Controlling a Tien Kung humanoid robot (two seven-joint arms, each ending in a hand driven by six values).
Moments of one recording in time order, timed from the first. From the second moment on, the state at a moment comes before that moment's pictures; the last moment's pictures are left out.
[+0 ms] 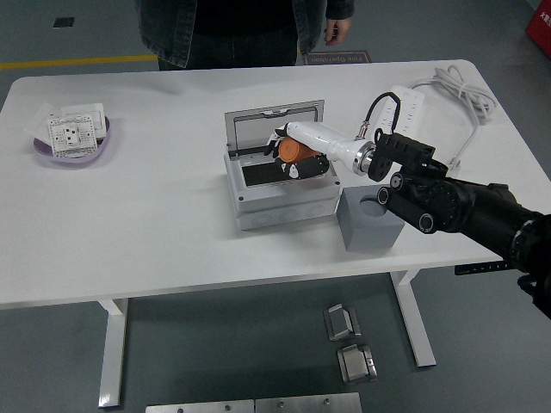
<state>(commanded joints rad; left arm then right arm) -0.04 0.19 -0.13 -0.23 0.26 0.11 0.05 1.06 -0.12 0.09 0.53 -1.20 -0.12 0.46</state>
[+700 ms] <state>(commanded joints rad) -0.04 0.18 -0.13 -0.23 0.28 0.11 0.05 1.03 -0.13 0.17 0.57 -1.24 -0.10 0.45</state>
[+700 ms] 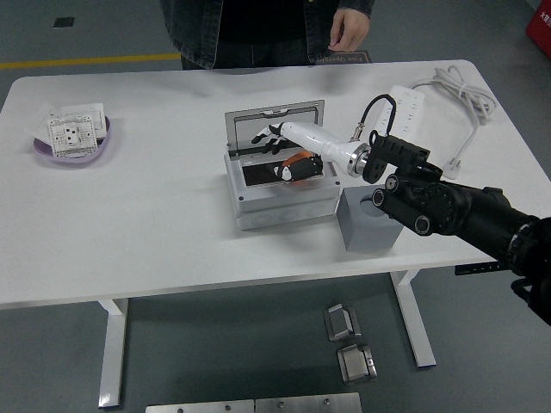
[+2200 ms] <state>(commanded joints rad) -0.04 0.20 -0.04 -0.22 0.18 0.10 0.05 1.23 -0.14 0.28 0.52 -1.19 0.08 0.35</state>
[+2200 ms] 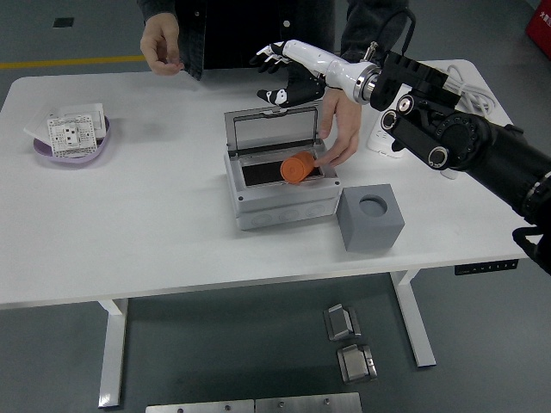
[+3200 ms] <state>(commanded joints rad) -0.06 0.21 -0.04 -0.23 0.18 0.09 0.04 1.20 -0.11 0.08 0.46 -1.07 0.07 0.38</state>
